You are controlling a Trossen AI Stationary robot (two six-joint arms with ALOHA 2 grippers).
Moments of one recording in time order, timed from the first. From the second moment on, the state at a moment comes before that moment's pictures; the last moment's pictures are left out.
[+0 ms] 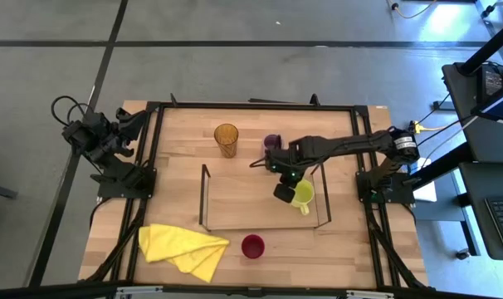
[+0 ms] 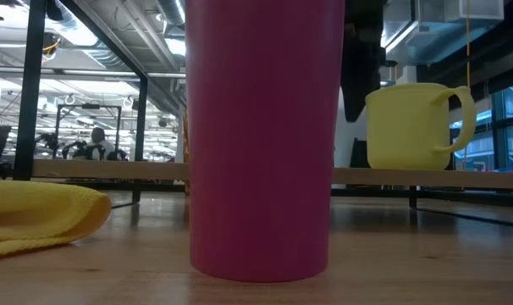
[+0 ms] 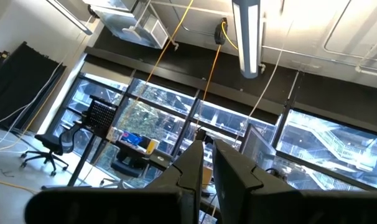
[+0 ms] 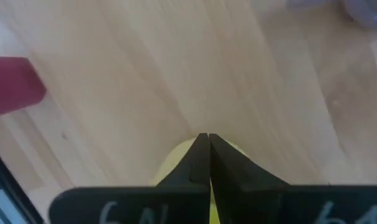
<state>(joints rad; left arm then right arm) -0.60 0.02 0.39 0.56 -0.99 0.35 0.01 1.74 1.42 -1.06 -0.12 0.46</state>
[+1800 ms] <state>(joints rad) -0.60 0.02 0.39 0.56 -0.97 0.34 -0.11 1.74 1.67 -0.99 0.04 0.23</state>
